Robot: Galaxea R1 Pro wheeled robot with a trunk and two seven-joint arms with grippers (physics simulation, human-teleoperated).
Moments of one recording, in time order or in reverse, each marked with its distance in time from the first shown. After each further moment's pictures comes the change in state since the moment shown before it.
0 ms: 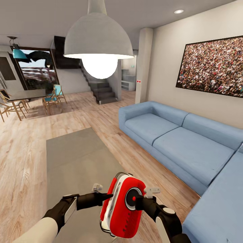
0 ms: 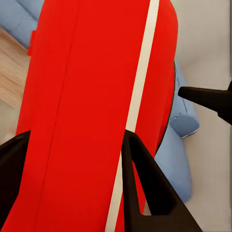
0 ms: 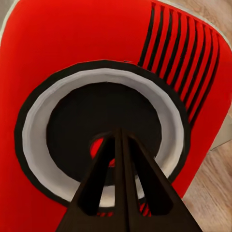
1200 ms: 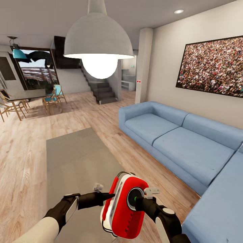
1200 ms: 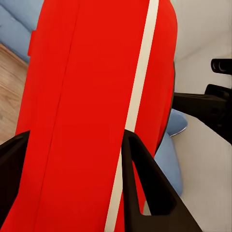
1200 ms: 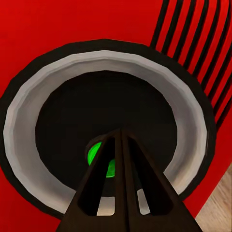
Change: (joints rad) left arm 0.000 -0.009 0.000 -0.012 -0.004 0.002 -0.049; right arm 0.000 0.000 0.001 0.010 0.005 0.000 -0.001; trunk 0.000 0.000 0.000
